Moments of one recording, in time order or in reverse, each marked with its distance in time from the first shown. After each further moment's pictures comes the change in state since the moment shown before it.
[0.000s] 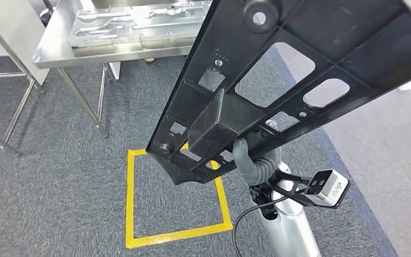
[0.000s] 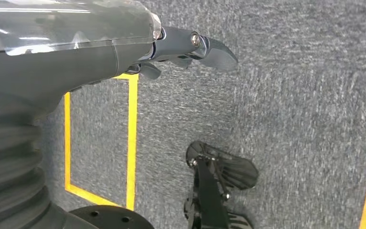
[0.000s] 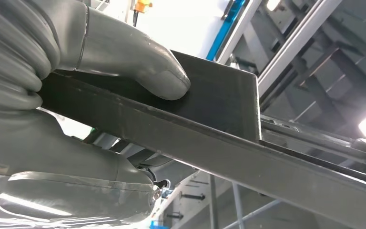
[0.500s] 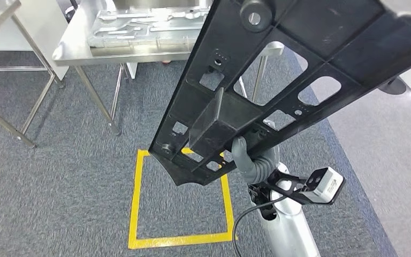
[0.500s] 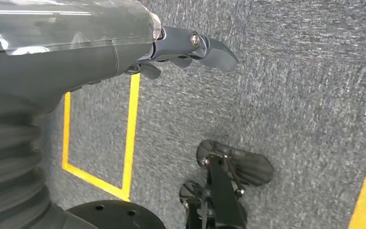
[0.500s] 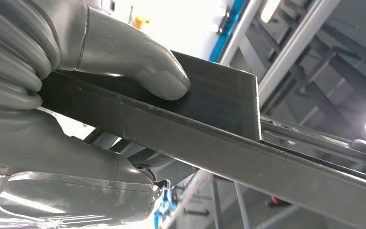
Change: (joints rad) left arm 0.009 0.004 0.001 0.000 -0.004 0.000 -0.002; right arm 0.001 -0.003 0.005 0.022 -0.009 0.002 0.000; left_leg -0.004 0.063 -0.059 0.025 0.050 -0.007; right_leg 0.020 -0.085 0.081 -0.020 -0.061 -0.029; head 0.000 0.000
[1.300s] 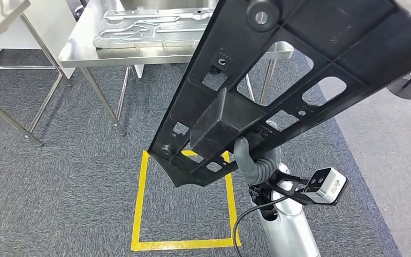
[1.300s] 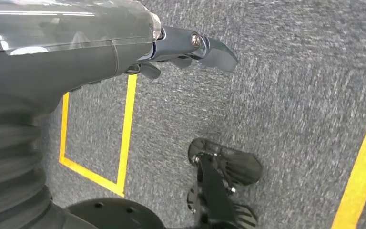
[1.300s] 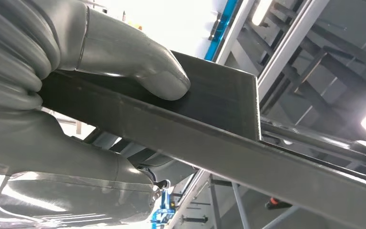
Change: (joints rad) left arm -0.006 -0.002 0.000 0.000 -0.009 0.003 0.005; right arm 0.008 -0.001 -0.001 -0.008 -0.014 0.010 -0.001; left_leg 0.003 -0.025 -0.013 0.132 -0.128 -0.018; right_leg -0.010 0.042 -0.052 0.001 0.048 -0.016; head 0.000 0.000
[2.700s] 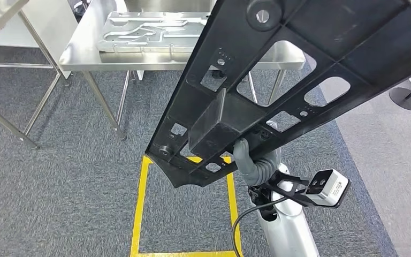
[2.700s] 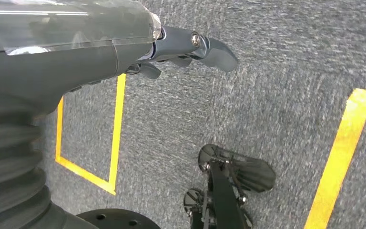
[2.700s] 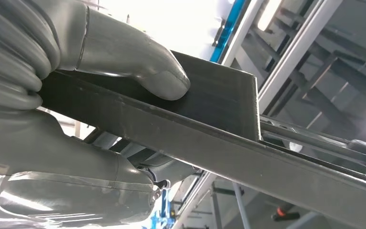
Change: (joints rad) left arm 0.003 0.003 0.001 0.000 -0.006 0.000 0.000; right arm 0.002 0.013 -0.003 -0.019 0.004 0.004 0.000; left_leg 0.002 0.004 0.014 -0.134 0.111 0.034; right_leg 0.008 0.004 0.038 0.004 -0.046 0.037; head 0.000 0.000
